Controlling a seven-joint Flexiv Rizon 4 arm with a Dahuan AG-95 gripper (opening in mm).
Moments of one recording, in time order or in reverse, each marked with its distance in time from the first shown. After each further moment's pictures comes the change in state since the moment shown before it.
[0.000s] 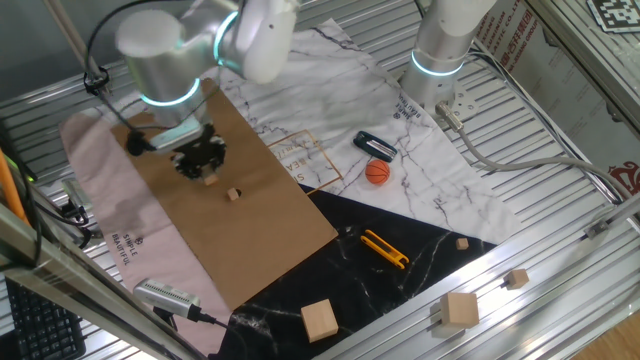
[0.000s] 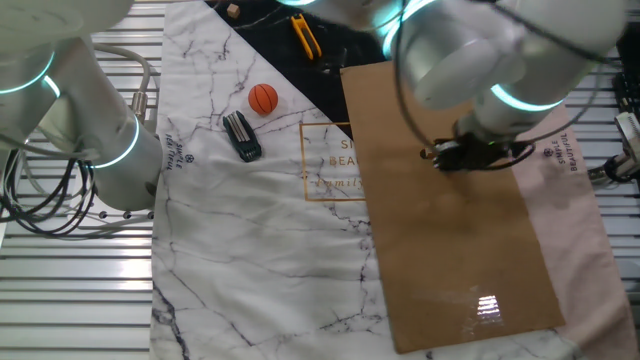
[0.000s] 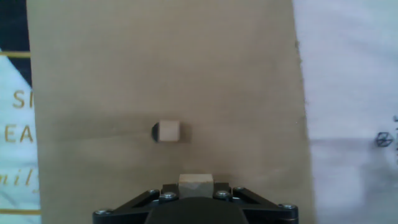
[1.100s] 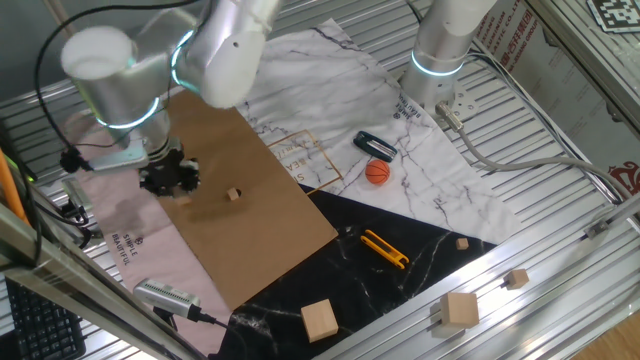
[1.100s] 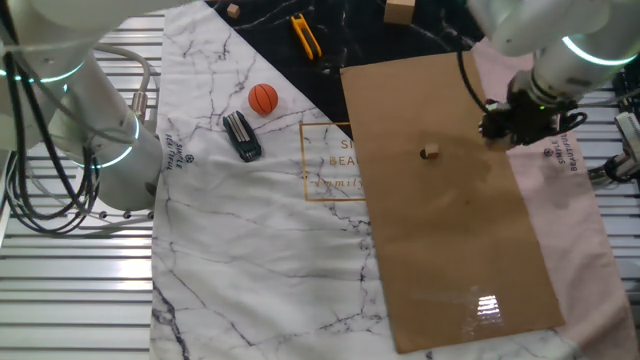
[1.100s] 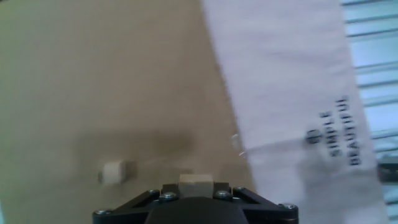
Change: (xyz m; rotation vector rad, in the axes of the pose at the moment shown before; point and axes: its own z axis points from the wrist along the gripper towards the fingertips) arm -0.031 -0.064 -0.023 0.002 -0.013 0.379
